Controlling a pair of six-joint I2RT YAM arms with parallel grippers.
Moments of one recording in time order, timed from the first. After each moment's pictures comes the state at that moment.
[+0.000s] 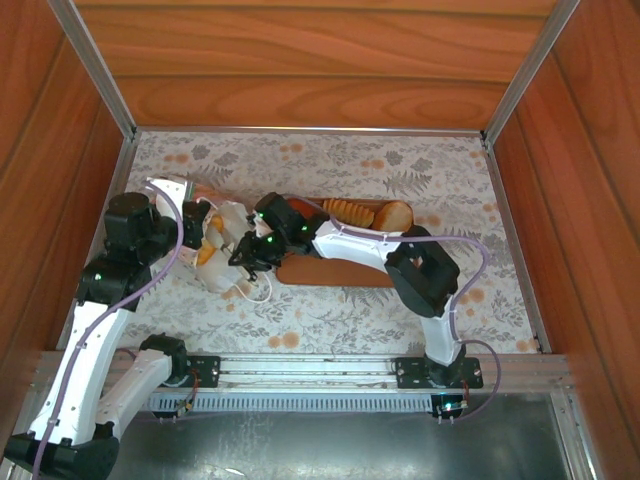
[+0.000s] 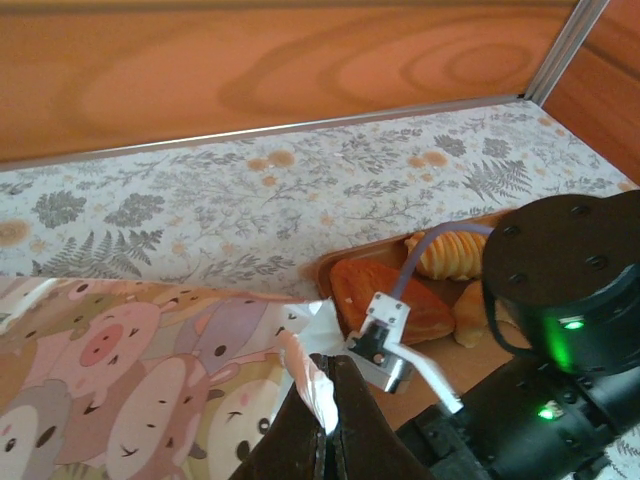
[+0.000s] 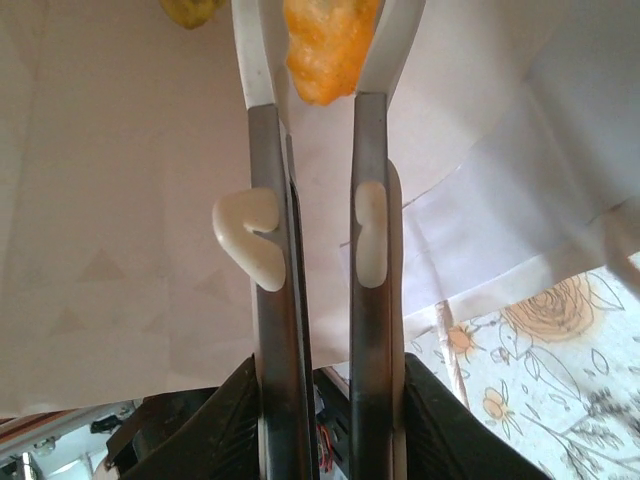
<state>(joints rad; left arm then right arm) -0.21 0.75 0.94 -0.59 0.29 -0.06 0.99 1.99 1.44 -0.25 -0.60 0.99</state>
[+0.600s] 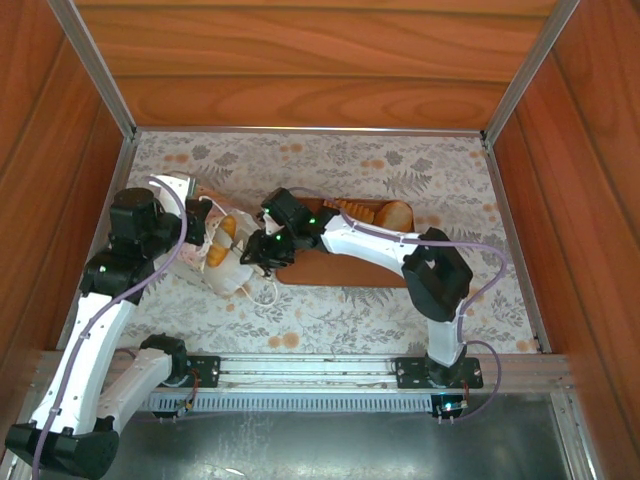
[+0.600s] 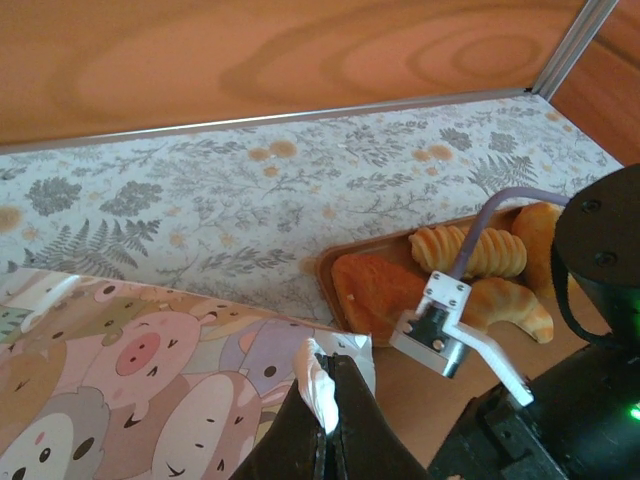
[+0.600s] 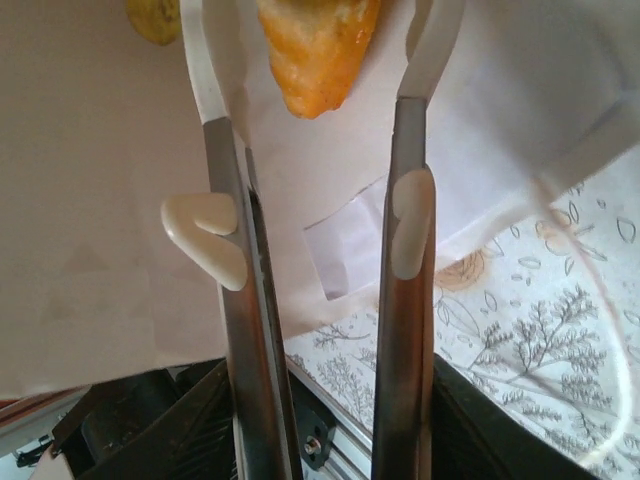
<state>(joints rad) -0.21 0.80 0.94 -0.58 0.29 -0.09 0.97 1.93 1.47 -0.45 -0.52 0.89</state>
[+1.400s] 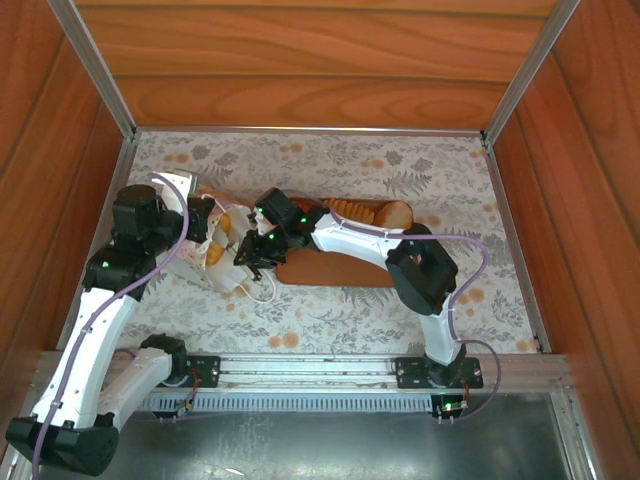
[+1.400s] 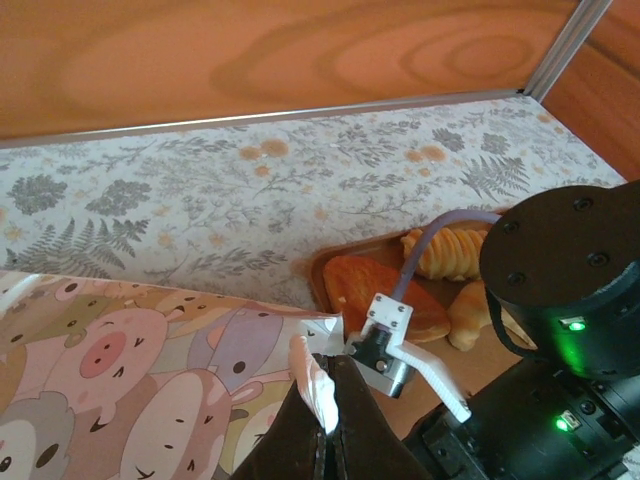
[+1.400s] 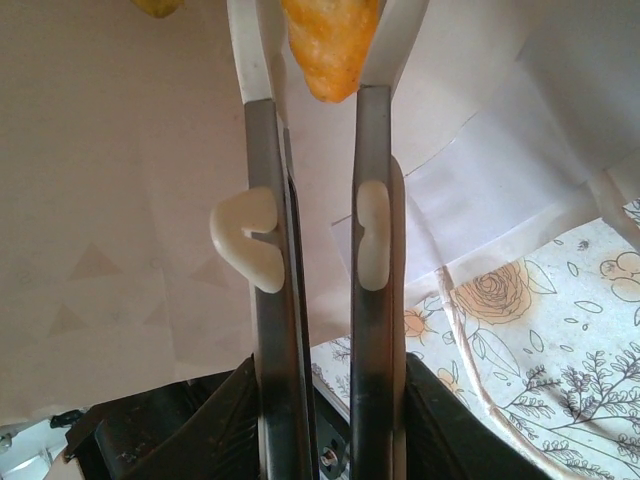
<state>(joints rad) -0.21 0.82 0.94 -0.55 0.30 -0.11 0.97 2.01 1.52 -0.41 -0.60 0.89</state>
